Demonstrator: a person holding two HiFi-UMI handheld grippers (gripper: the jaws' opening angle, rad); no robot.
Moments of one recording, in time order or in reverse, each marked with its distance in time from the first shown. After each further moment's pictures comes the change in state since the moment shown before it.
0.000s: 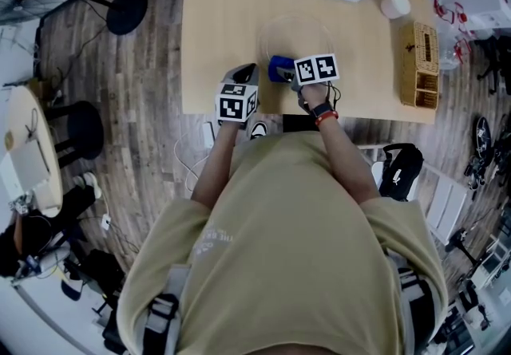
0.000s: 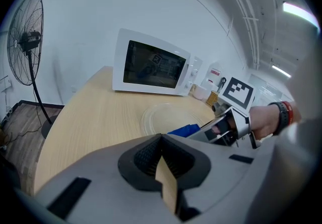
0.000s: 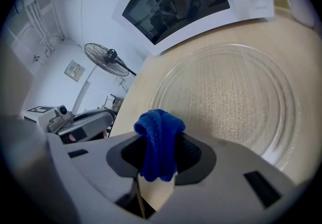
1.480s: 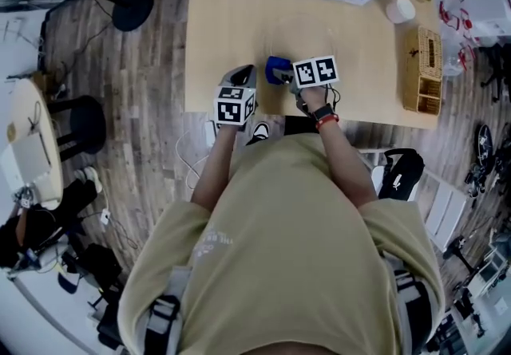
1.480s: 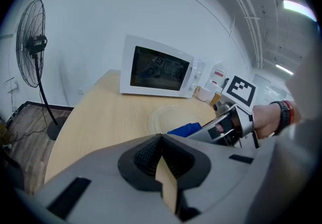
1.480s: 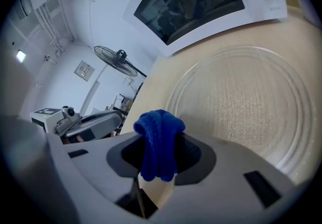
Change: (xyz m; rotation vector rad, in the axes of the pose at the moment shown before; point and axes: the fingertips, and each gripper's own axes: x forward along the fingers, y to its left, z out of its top) left arm -0.013 0.008 0.001 -0.003 -0.025 0.048; right arm 0.002 0.025 0.004 -0.041 -0.013 0.091
